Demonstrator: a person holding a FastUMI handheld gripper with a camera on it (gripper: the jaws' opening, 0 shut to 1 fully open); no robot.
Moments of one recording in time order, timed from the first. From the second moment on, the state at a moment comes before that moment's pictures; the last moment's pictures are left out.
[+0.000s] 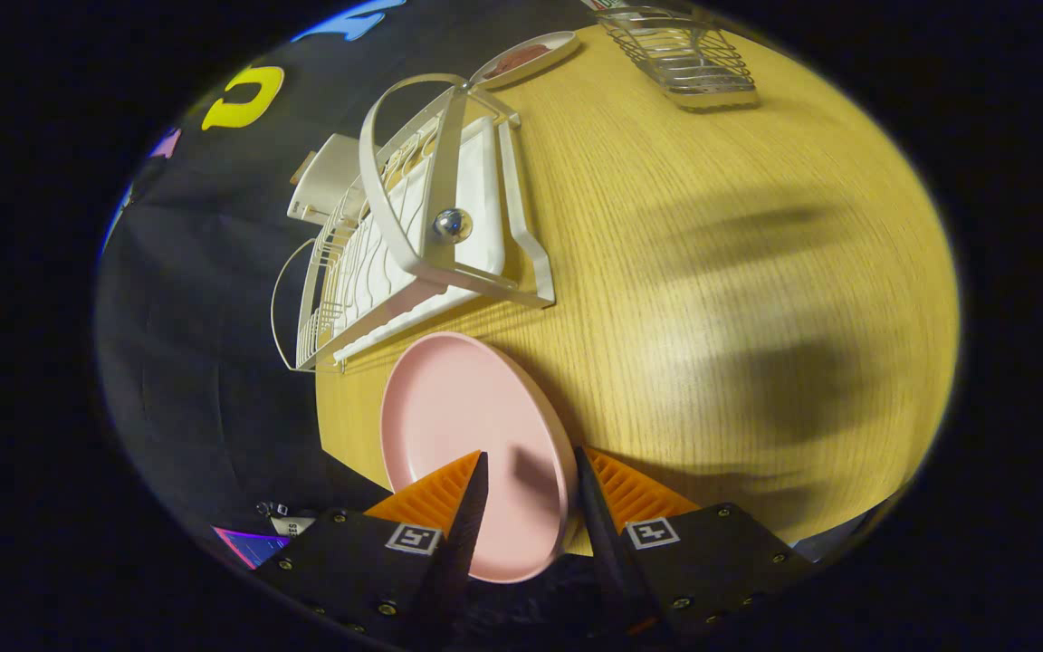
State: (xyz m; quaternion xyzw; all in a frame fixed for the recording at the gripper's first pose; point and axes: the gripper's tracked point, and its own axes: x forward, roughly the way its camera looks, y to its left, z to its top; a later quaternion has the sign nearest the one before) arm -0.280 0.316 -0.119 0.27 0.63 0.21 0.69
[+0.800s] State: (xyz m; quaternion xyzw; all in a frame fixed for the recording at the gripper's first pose) arm -0.134 0.167 -0.039 0.31 0.41 0.02 0.86
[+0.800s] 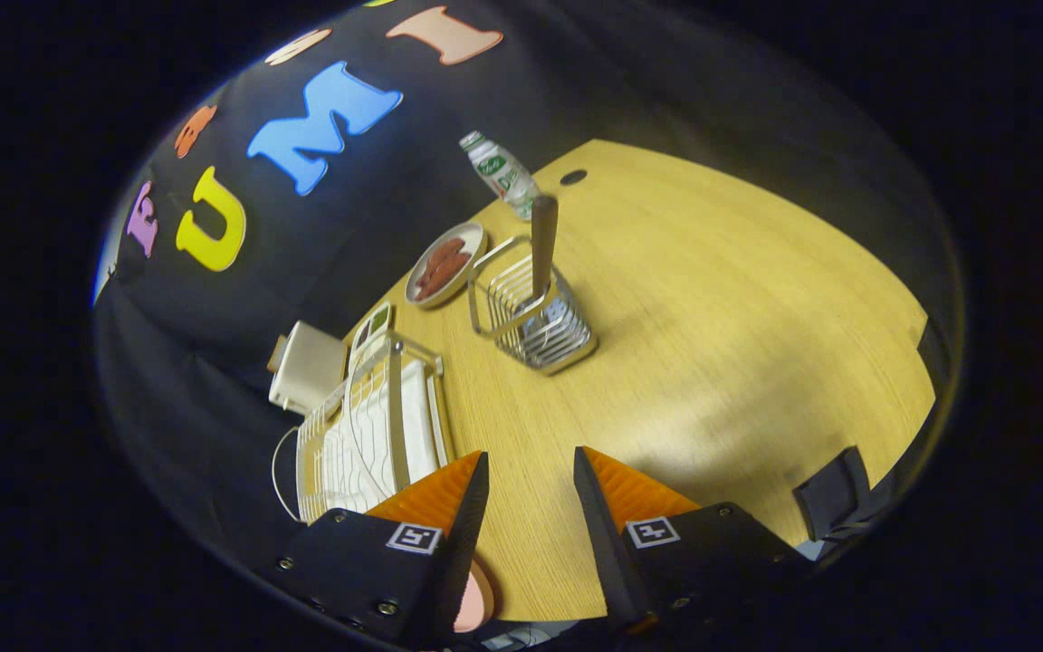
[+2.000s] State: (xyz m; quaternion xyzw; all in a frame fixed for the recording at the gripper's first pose) arm -0.022 0.126 -0.018 0.31 0.33 -0.06 0.89
